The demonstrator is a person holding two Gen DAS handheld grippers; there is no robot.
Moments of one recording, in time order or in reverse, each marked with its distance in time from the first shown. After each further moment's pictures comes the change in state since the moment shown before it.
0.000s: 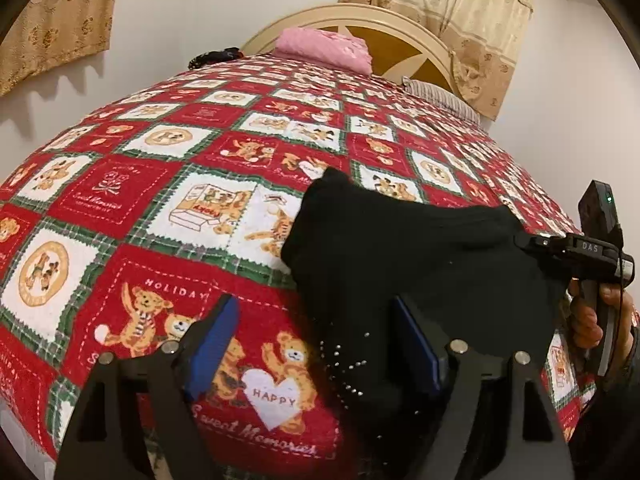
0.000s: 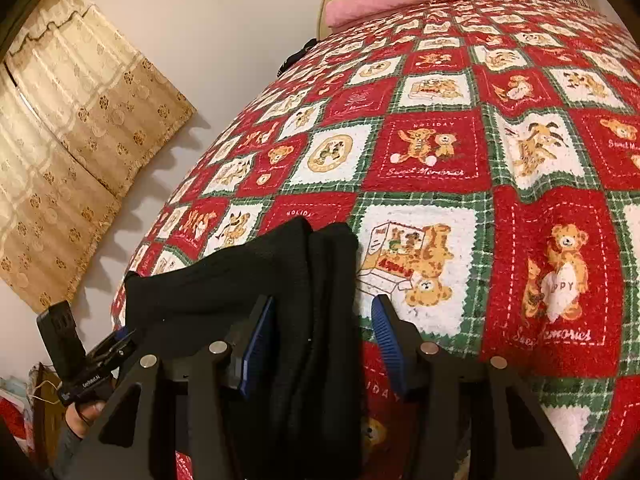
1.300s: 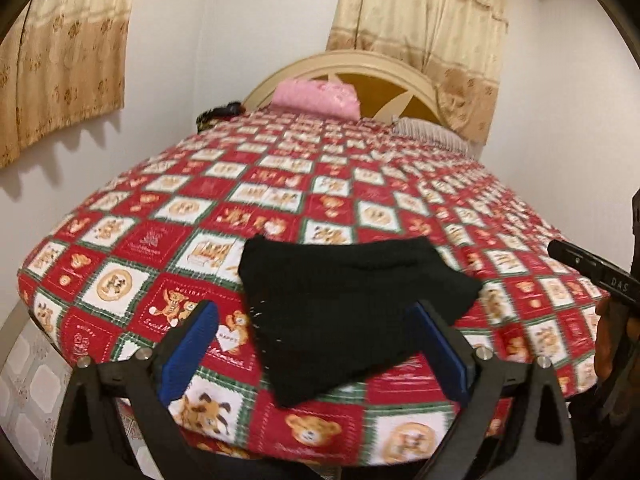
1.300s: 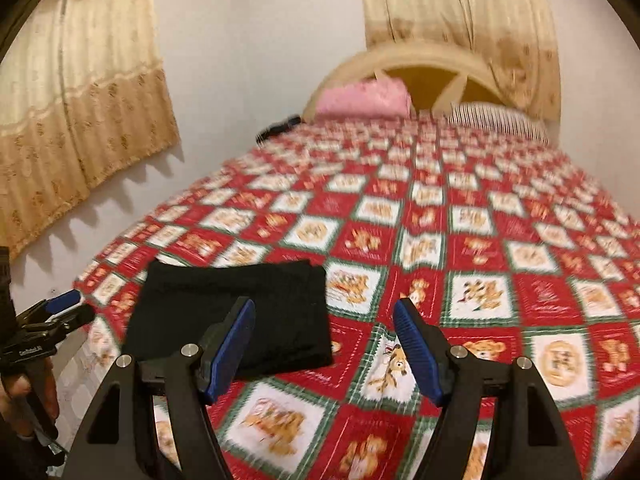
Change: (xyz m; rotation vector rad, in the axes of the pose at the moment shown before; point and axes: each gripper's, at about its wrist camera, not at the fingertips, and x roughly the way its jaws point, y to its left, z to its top) left arm -0.134 -0.080 -0.013 0.058 -0.179 0.052; right arm -0.187 0.100 -0.070 -0.299 -0.339 -0.315
